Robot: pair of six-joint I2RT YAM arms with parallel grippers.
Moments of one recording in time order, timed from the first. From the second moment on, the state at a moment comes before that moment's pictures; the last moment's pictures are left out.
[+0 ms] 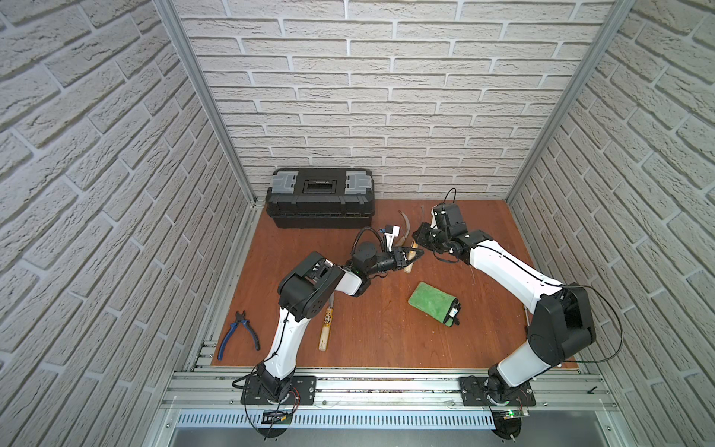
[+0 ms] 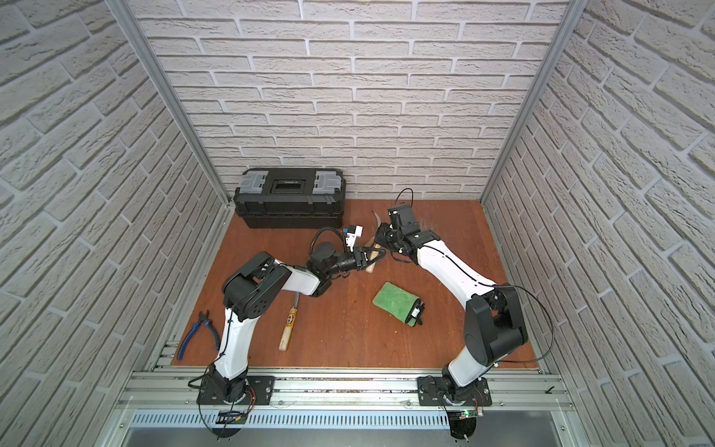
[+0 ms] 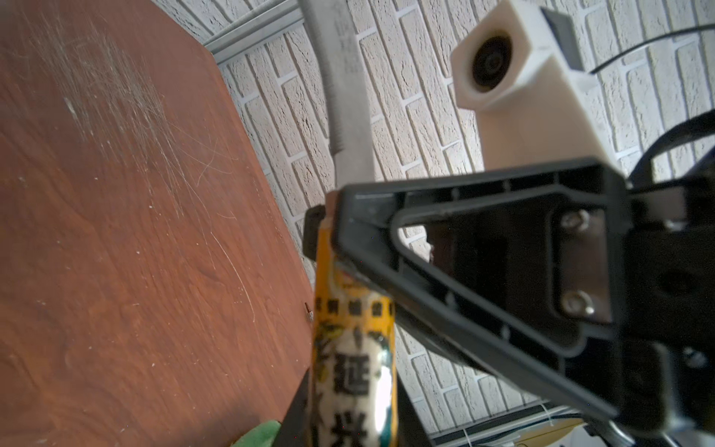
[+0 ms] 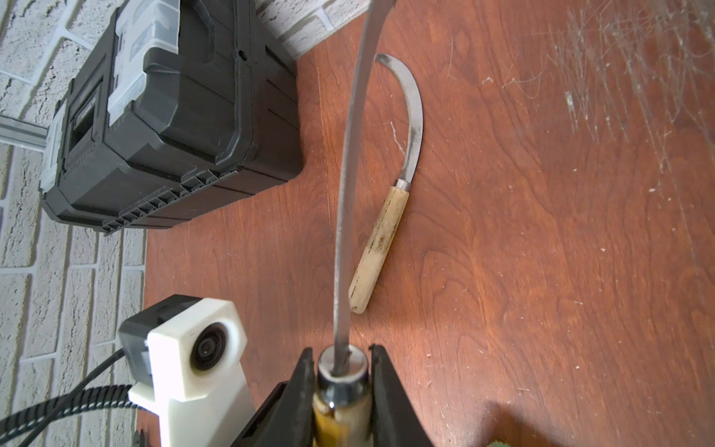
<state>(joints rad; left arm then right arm) -0.70 2.14 1.06 1.20 0.67 -1.22 0.36 1.61 1.28 -0.44 -0.05 0.75</state>
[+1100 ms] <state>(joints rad) -0.62 2.08 0.89 1.22 0.64 -1.21 0.37 1.38 1.17 -1.07 -0.03 0.35</state>
